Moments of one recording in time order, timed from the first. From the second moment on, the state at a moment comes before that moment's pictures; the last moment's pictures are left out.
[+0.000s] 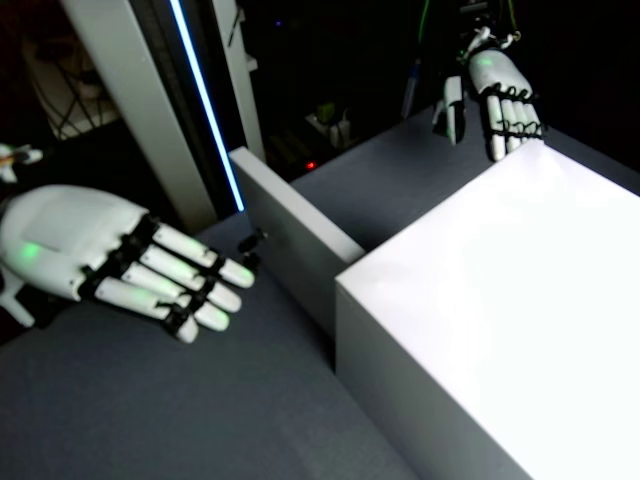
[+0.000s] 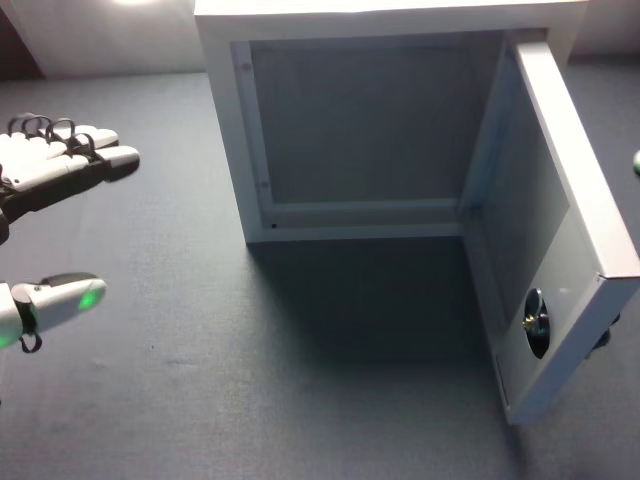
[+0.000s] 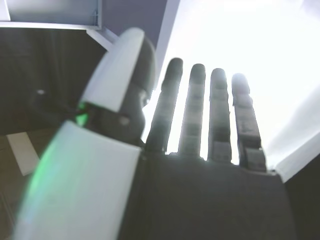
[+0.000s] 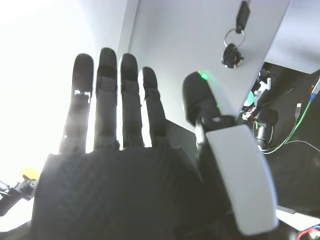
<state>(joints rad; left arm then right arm) 1.15 -0.79 1.06 -0.04 -1.29 0.50 -1.20 -0.54 0.76 0.10 1.20 -0.90</state>
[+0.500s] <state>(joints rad) 1.14 -0.81 1.07 -0.04 -1.28 0.49 -1.20 -0.54 0.76 0.07 1.20 -0.89</state>
